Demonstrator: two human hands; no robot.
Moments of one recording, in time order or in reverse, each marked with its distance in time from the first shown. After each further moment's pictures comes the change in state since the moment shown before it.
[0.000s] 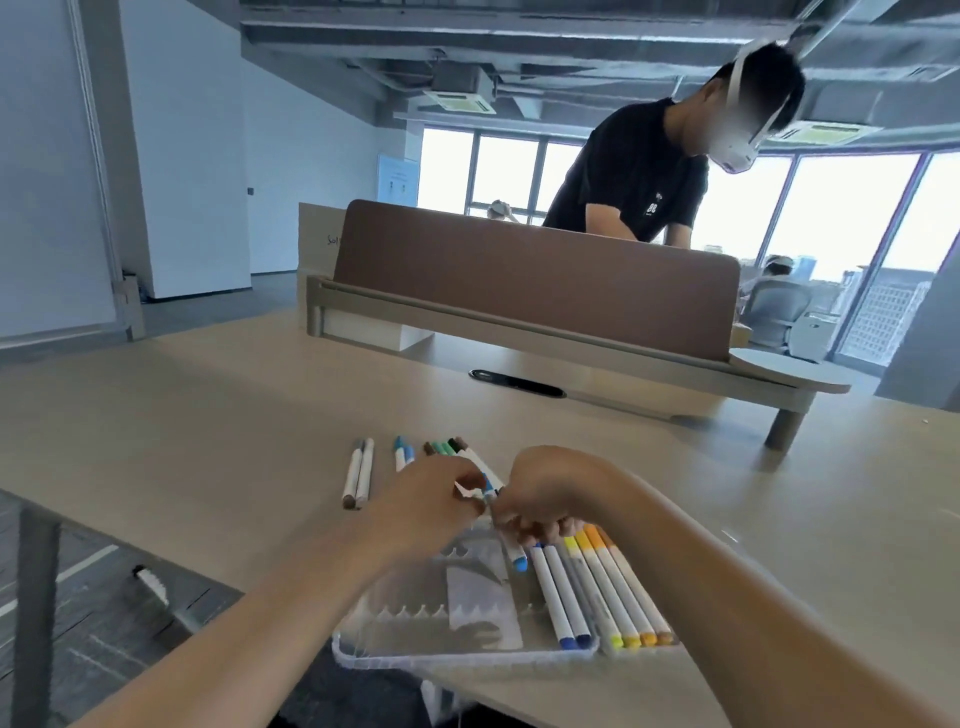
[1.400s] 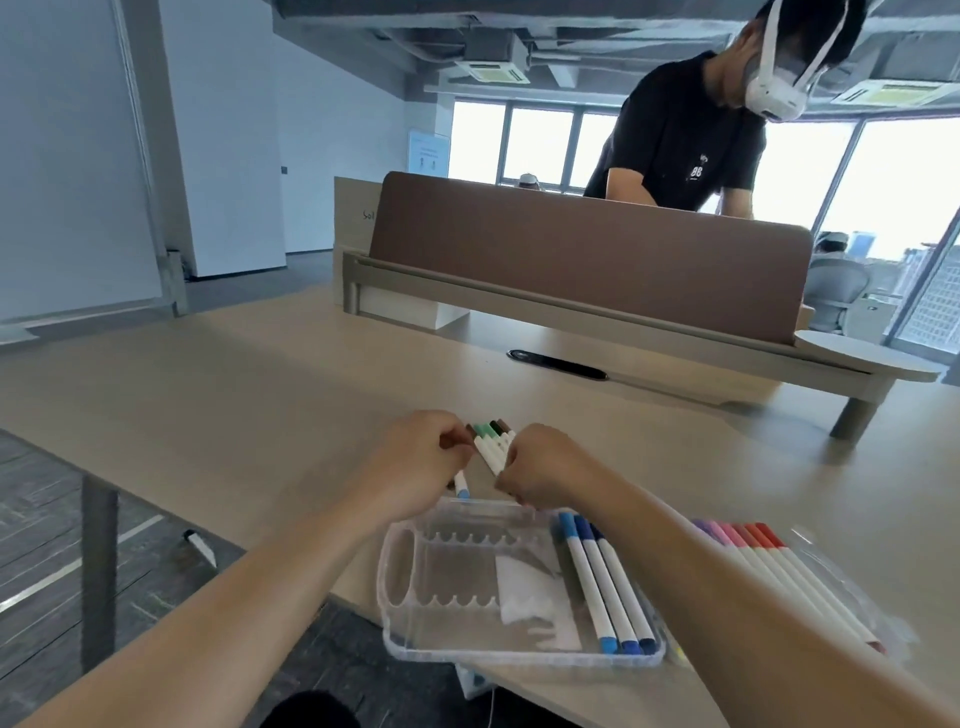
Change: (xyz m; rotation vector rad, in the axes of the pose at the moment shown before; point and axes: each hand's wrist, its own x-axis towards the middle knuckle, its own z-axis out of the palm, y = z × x) left_hand 0.011 -0.042 -0.025 -0.154 0.147 -0.006; right_hand 0.068 -0.019 0.026 -0.024 0.394 -0.114
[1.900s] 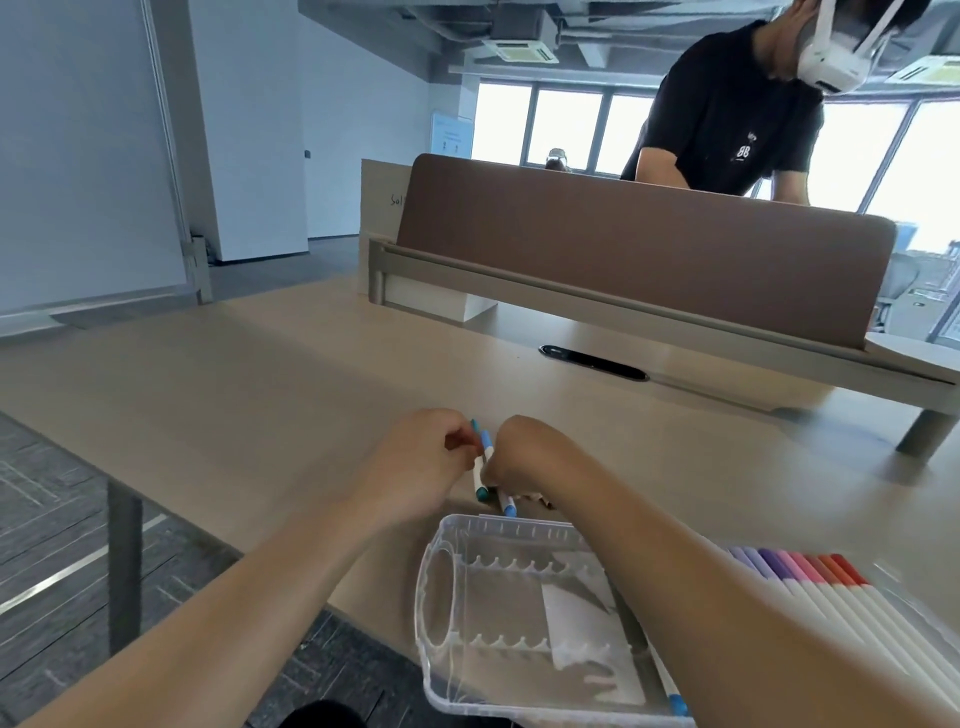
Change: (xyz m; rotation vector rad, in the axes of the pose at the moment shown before) left_hand 0.017 -0.031 -0.018 0.032 0.026 -0.035; right_hand 0.055 -0.050 0.017 -0.148 -0.029 0.026
